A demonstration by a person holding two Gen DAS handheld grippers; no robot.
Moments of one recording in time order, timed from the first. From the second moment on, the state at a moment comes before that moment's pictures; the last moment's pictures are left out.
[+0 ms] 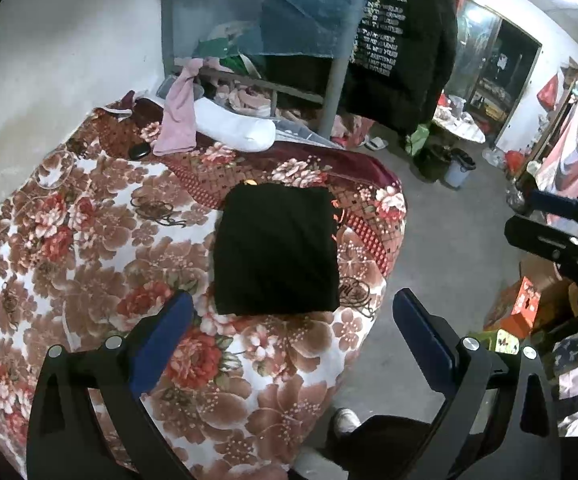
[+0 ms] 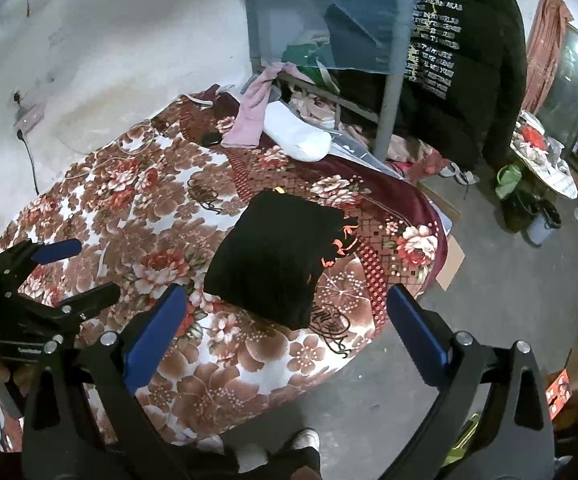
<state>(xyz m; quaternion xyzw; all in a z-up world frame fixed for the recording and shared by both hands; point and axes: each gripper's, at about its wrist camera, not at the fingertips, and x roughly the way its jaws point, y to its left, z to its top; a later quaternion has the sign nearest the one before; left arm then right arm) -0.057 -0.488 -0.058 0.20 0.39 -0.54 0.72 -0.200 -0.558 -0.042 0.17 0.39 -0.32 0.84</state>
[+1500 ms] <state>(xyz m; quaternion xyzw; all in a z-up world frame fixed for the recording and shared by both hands) -0.047 -0.514 -0.067 0.19 0.40 -0.56 0.70 -0.197 -0.579 -0.045 0.18 0.40 -0.33 0.84</state>
